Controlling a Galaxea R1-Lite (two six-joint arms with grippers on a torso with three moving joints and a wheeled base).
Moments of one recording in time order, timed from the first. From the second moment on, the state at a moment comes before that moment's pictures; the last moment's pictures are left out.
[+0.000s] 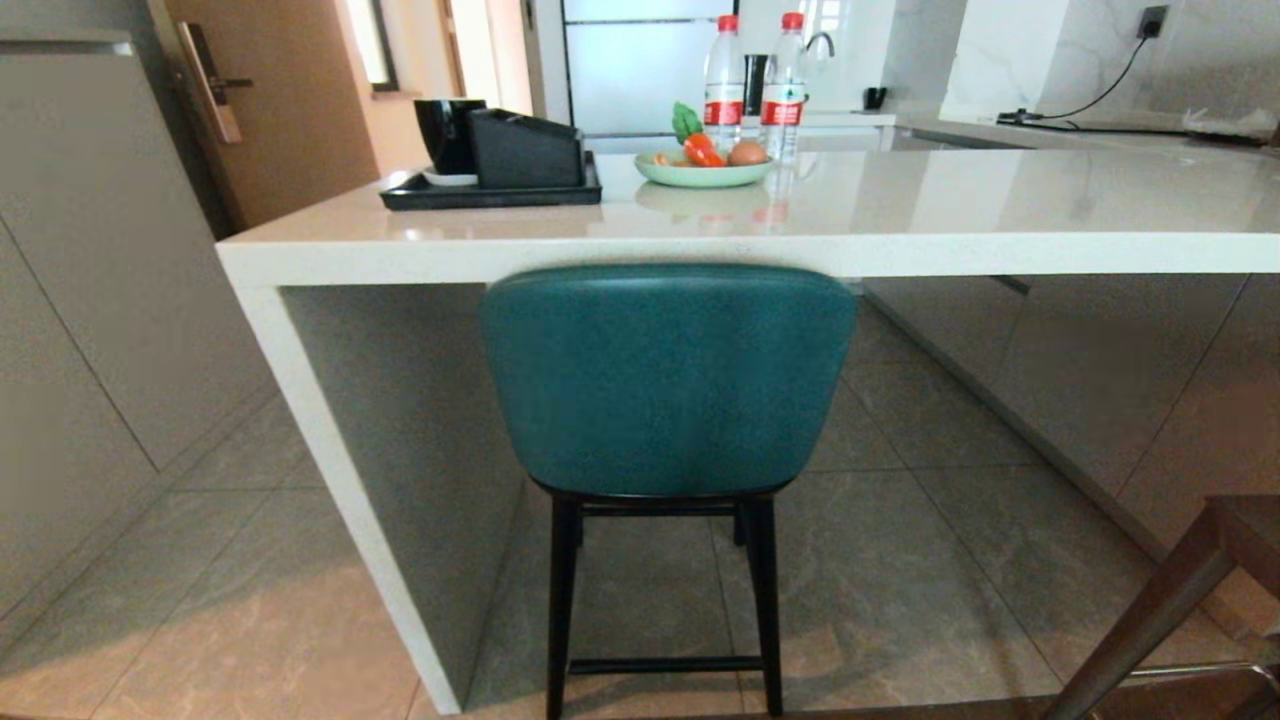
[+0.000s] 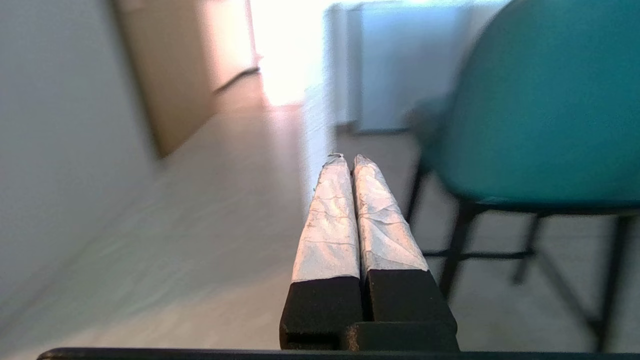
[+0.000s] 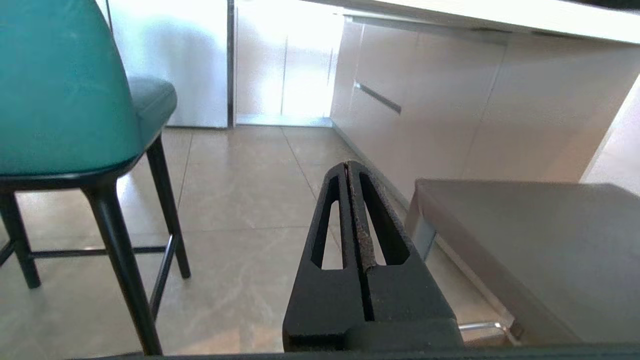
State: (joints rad) left arm 0.01 0.28 -0.02 -0.49 0.05 0.06; right arm 0.00 0.01 0.00 -0.27 -0.18 -0.23
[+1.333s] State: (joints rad) left arm 0.00 0.00 -0.03 0.08 -0.02 0.03; right arm 0.00 0.00 0.00 0.00 0.03 -0.09
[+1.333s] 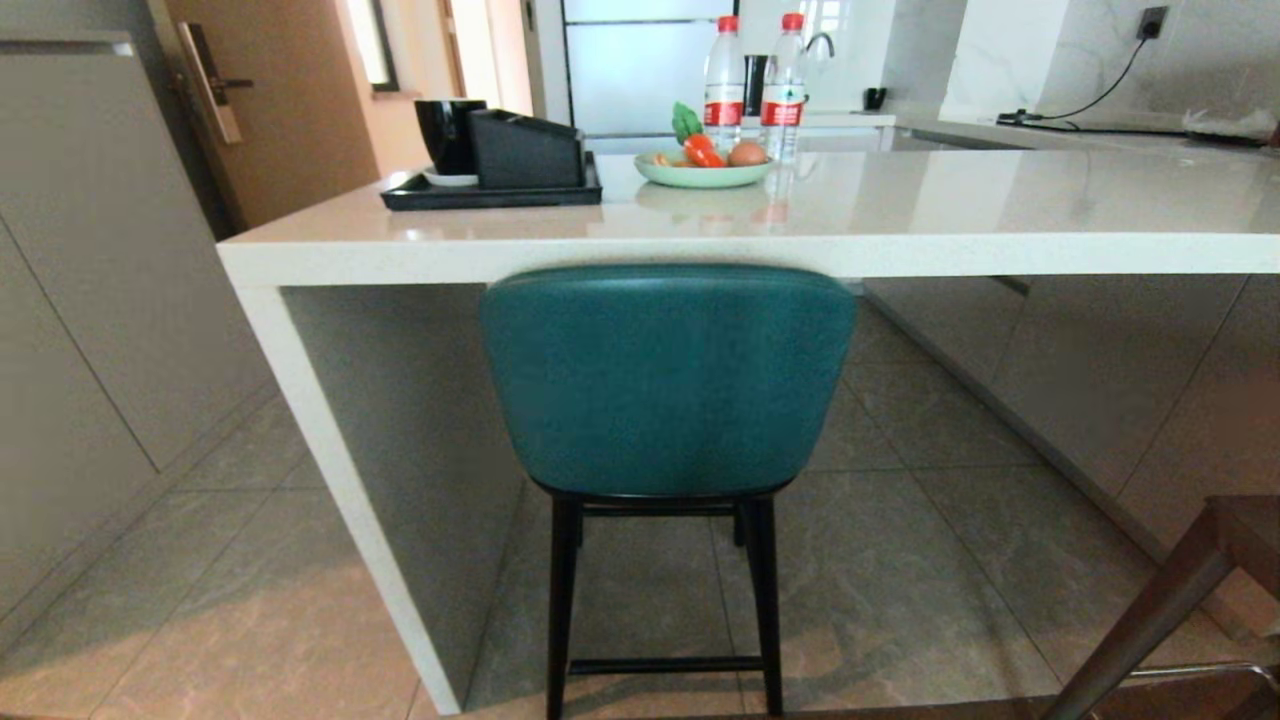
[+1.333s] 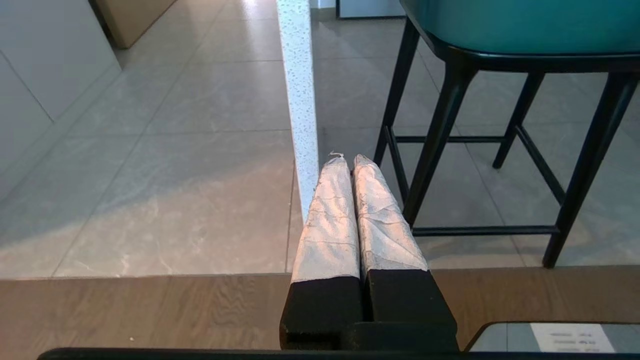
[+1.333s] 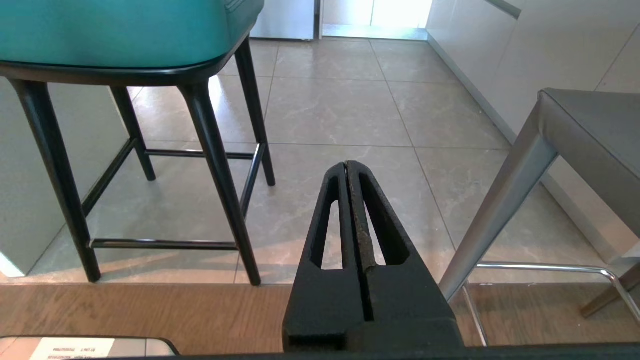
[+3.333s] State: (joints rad) left arm 0.00 0.00 -0.03 0.08 -0.02 0.03; right arm 0.00 0.00 0.00 0.00 0.00 -0.02
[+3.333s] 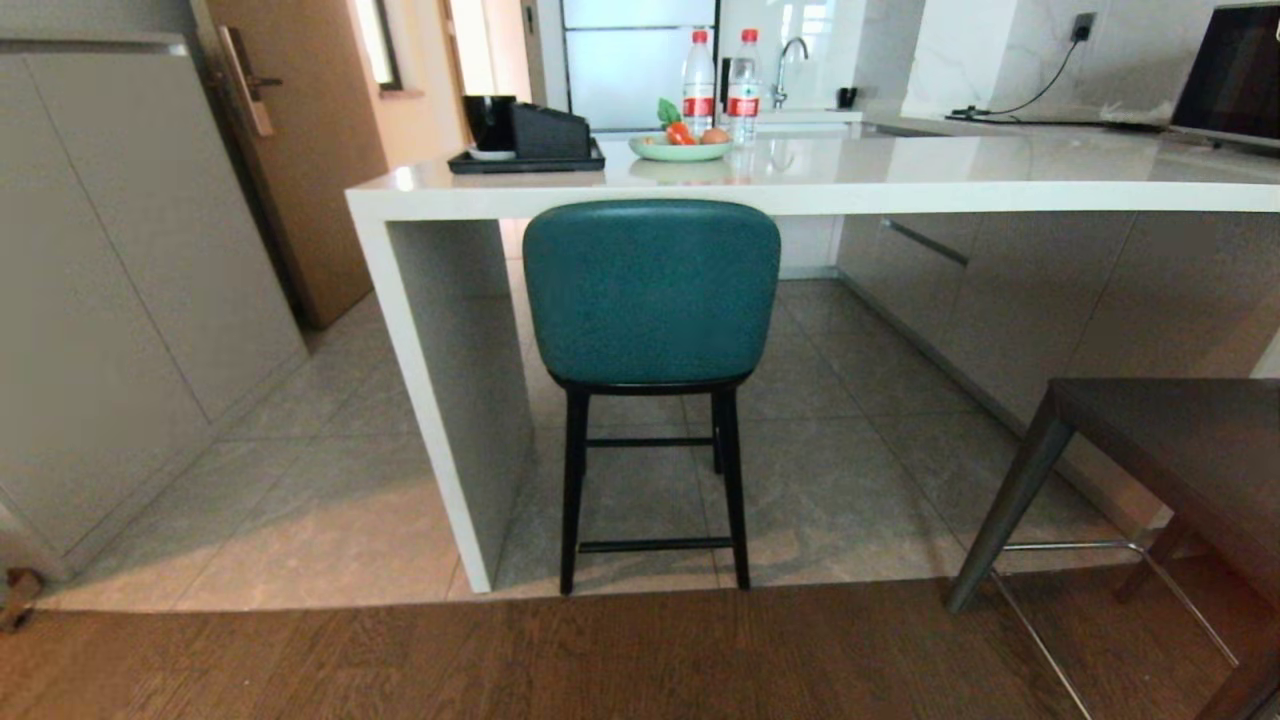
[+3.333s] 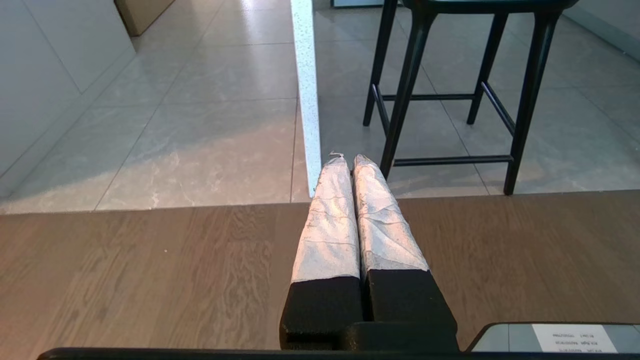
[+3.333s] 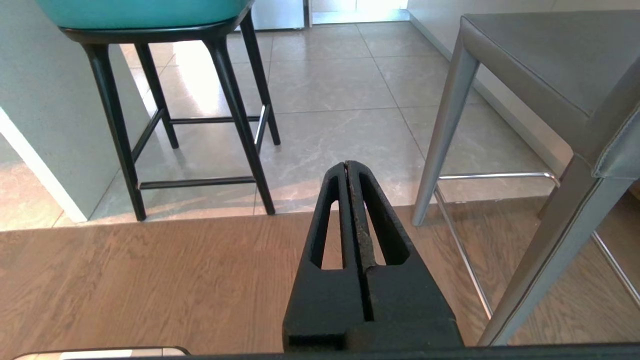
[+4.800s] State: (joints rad) left arm 0.00 0.00 -0.03 0.08 -0.02 0.03; right arm 0.00 0.00 0.00 0.00 0.00 -0.02
